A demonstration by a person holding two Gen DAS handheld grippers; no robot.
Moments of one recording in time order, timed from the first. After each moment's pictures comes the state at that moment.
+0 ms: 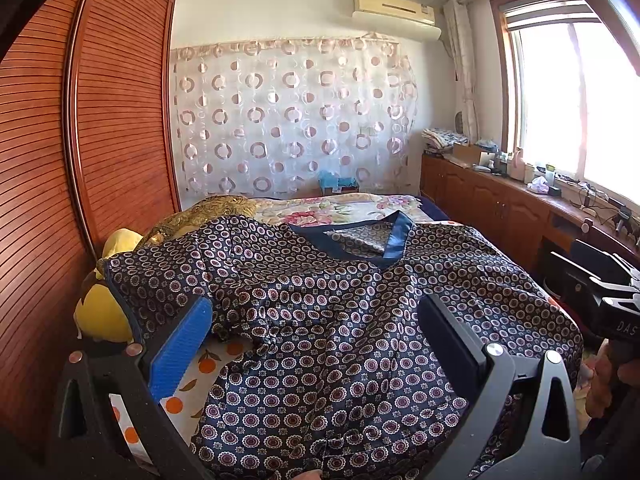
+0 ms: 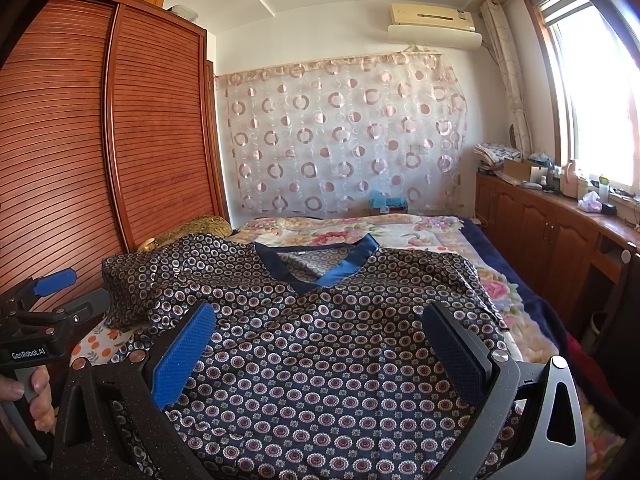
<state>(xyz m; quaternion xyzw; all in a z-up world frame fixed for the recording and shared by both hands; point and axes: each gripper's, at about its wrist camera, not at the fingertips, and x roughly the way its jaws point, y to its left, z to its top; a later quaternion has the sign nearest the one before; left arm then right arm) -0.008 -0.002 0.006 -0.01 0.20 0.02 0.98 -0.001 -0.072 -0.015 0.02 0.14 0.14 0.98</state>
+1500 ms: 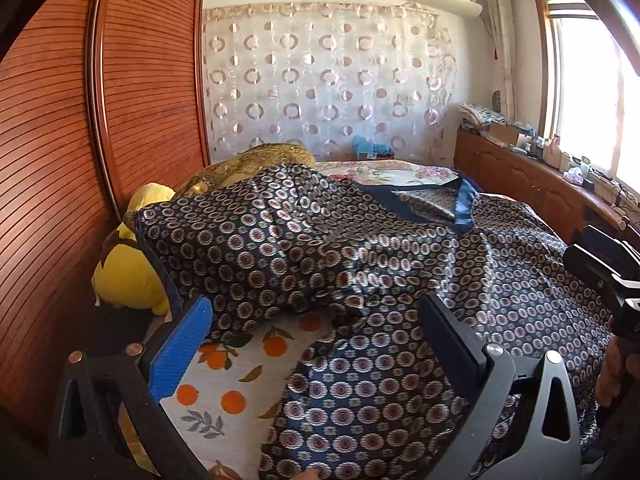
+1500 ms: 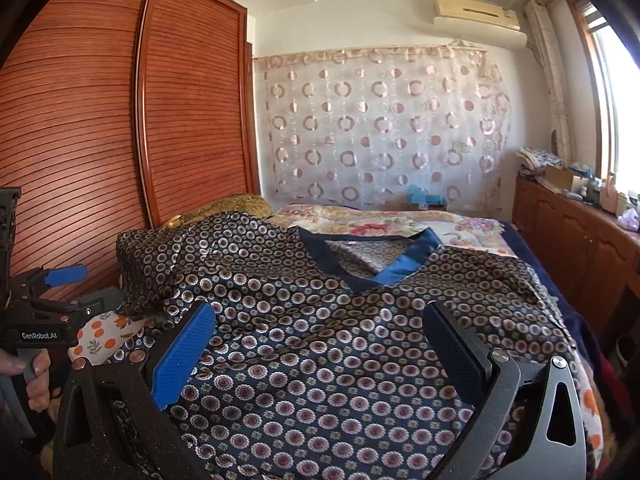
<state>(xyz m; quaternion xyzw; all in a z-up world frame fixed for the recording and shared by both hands) 0.021 0.079 -0.035 -0.03 0.27 0.07 0.96 0.060 -0.021 -0.033 -0.01 0.15 0.20 0.97</state>
